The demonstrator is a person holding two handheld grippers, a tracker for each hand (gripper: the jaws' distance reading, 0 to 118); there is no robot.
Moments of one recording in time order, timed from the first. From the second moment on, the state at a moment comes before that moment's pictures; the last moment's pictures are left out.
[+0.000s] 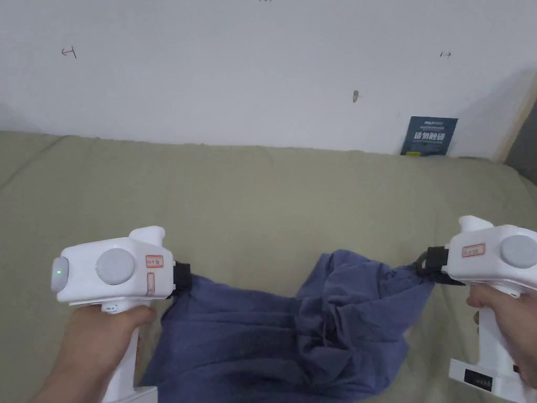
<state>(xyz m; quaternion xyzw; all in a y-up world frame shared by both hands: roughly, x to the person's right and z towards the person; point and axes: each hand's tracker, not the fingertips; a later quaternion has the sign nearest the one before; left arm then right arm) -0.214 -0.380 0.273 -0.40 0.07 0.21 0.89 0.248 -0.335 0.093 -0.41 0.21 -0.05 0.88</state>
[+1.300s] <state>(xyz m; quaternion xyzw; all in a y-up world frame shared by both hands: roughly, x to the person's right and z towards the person) -0.312 -0.252 0.320 -0.19 0.13 0.31 0.92 0.231 -0.192 0.090 -0.28 0.23 -0.12 0.92</state>
